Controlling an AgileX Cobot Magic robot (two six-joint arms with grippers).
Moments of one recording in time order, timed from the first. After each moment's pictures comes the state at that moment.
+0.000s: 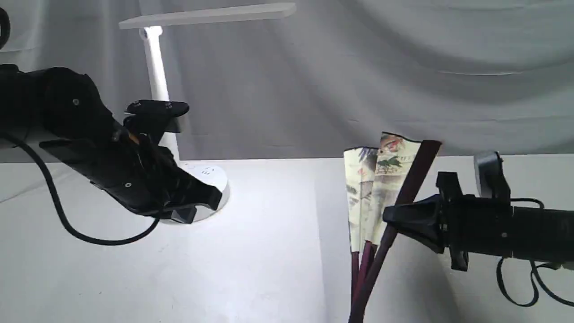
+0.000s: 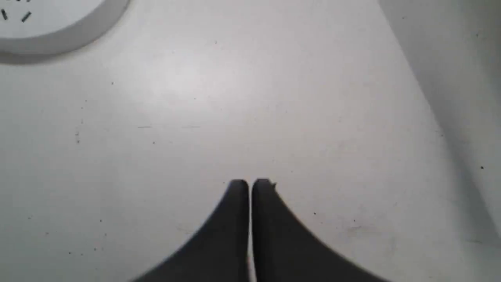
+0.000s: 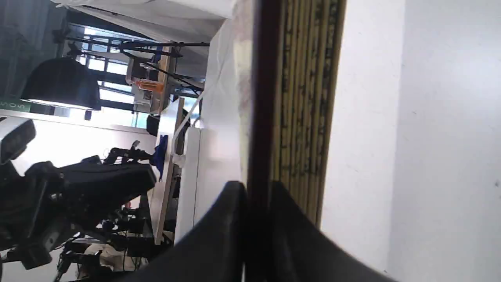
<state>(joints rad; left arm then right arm) -0.35 1.81 -1.33 -0.26 0.72 0.19 -0.26 2.08 -0.98 1.75 1.19 -1.26</state>
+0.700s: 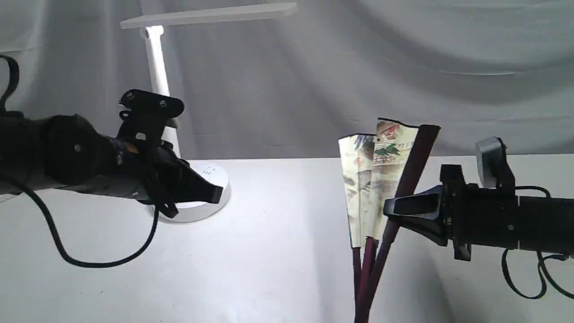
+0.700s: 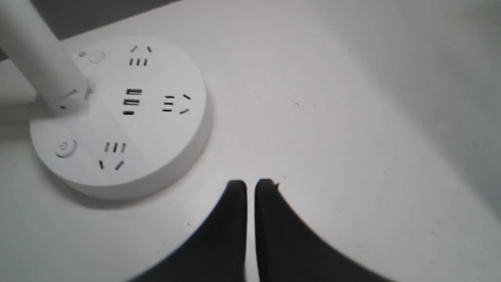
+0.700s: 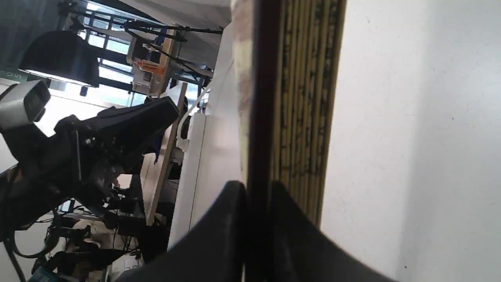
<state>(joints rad) -0.35 1.81 -1.16 -0.32 0.18 0.37 -0.26 2.02 -0.98 1.69 1.20 -1.28</state>
